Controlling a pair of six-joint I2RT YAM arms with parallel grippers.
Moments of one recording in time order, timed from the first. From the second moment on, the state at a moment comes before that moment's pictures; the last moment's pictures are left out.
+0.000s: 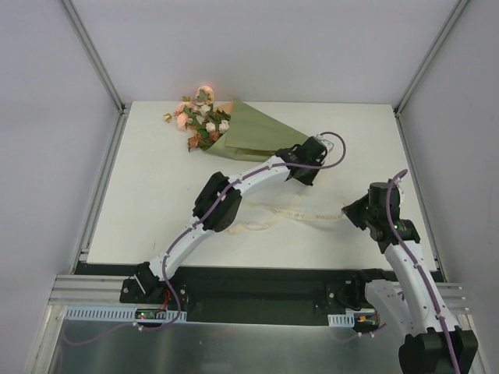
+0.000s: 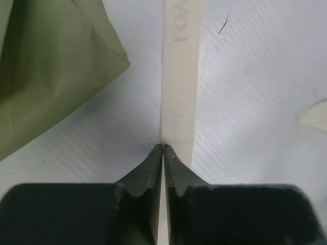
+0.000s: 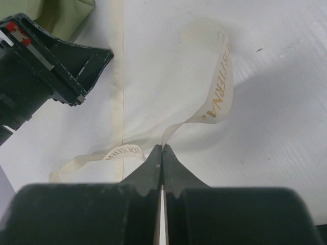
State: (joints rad) left arm -0.90 2.60 2.33 -0.60 0.03 -0.22; right arm 0.11 0.77 0.59 -0.62 0.03 0.91
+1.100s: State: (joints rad) left arm -0.76 1.70 1.36 -0.55 0.29 -0.28; right arm 0.03 0.68 1.33 -0.94 0.41 0.51
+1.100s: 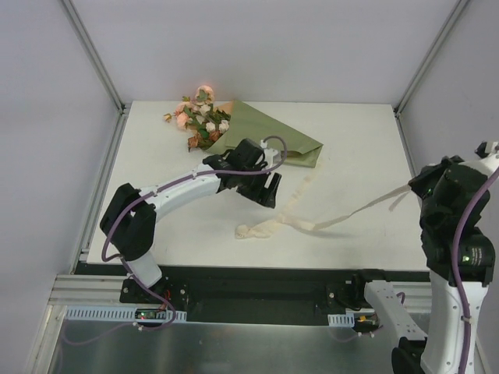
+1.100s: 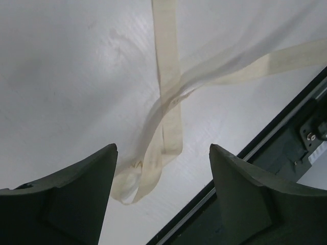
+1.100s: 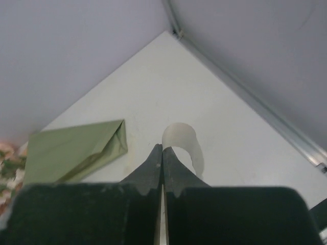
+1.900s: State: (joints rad) left arm -0.92 1.89 1.32 -0.49 0.26 -0.28; right arm 0.02 0.73 1.44 -0.95 0.75 0.35
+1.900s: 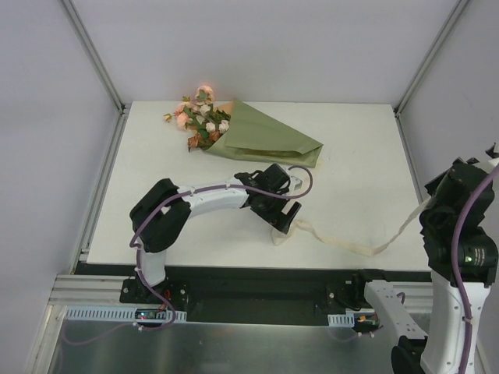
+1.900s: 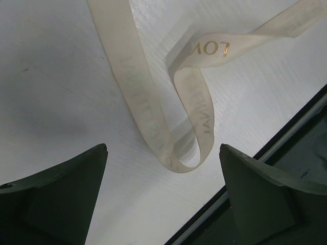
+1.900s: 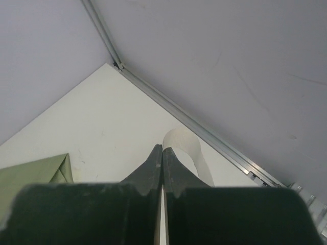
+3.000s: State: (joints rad) left arm -1.10 2.01 1.40 -0.64 -0.25 -0.50; right arm 0.02 0.71 1.36 -0.94 0.61 0.38
